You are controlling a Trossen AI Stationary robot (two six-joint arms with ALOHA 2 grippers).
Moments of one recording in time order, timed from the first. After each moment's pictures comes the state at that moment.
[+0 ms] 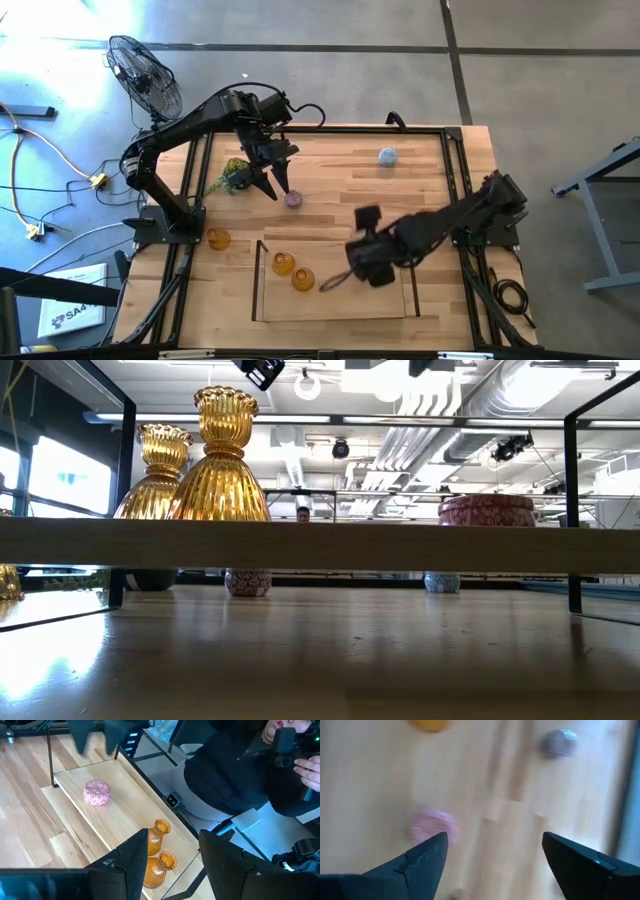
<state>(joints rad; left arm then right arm) 0.43 1.60 1.77 -1.45 1.06 0.84 0.42 1.78 1.82 -1.33 0.38 0.14</state>
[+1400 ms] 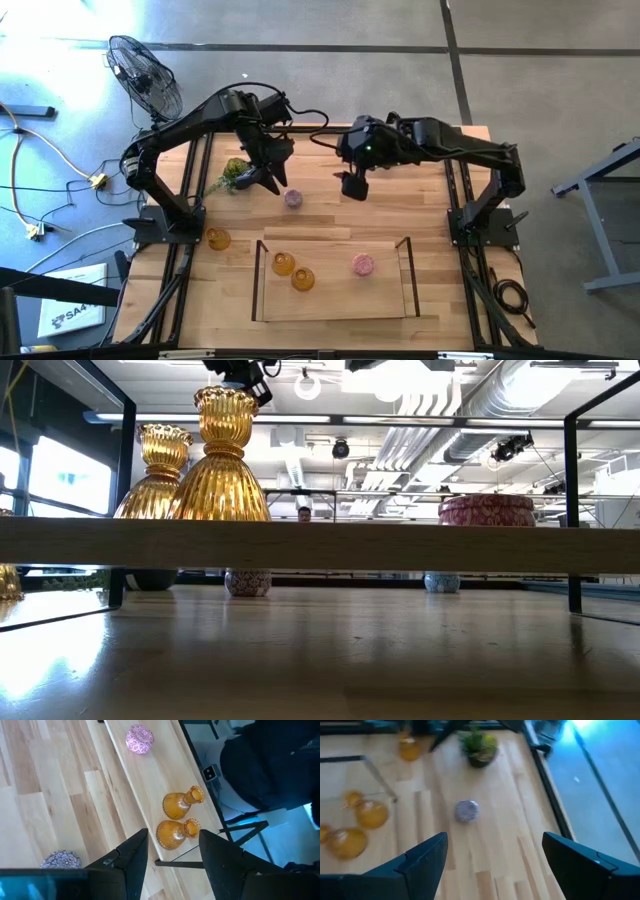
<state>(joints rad) 0.43 1.60 1.77 -1.45 0.78 0.59 -0.07 1.70 2.03 -1.13 0.18 0.00</state>
